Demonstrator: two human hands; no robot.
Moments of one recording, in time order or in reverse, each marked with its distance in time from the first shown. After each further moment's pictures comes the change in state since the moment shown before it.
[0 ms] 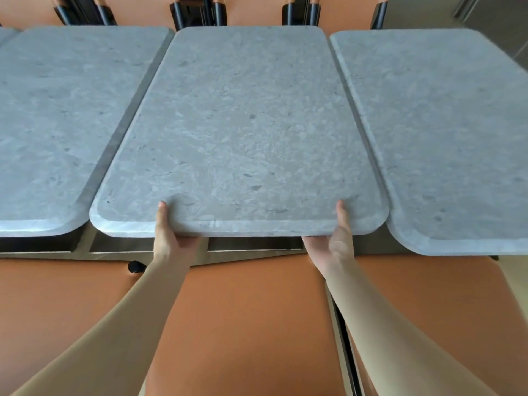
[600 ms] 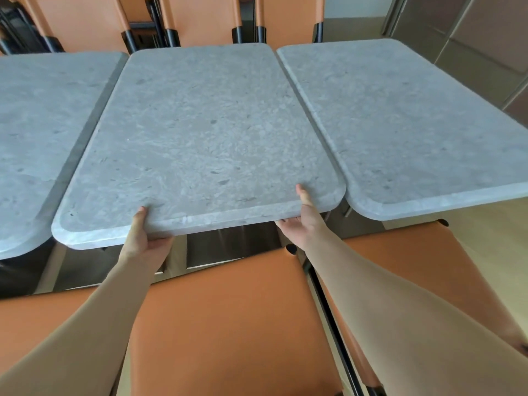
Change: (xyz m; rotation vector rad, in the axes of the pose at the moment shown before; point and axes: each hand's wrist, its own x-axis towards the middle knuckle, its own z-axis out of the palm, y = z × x) left_hand 0.007 0.009 -0.012 0.047 -0.127 -0.087; right_hand -0.006 -0.009 -0.005 -0.128 0.000 0.002
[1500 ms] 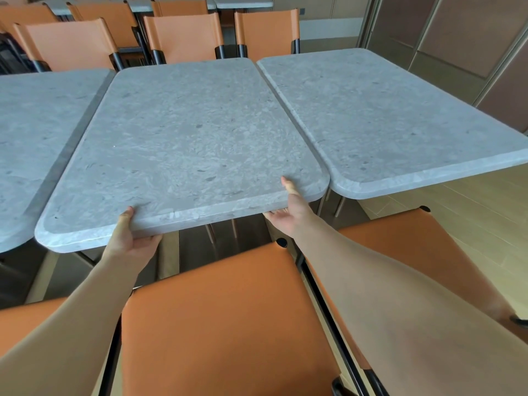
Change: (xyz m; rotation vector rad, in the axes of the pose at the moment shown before) left_hand -0.022 -0.003 -0.016 0.042 -0.028 -0.015; right_hand -0.014 0.006 -0.018 -0.079 -0.028 -0.052
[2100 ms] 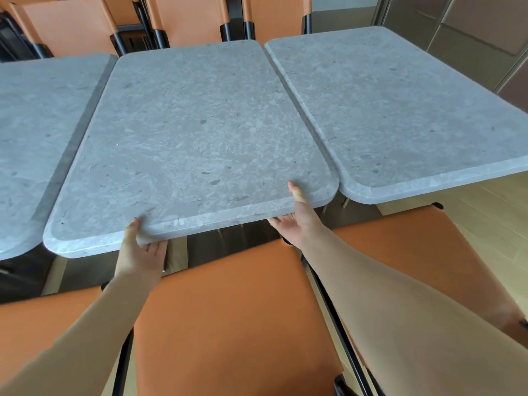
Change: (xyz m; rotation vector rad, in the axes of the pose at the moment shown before) left_hand -0.022 -0.012 0.000 0.082 0.090 0.024; right_hand -0.004 -0.004 -0.001 0.005 -0.003 0.061
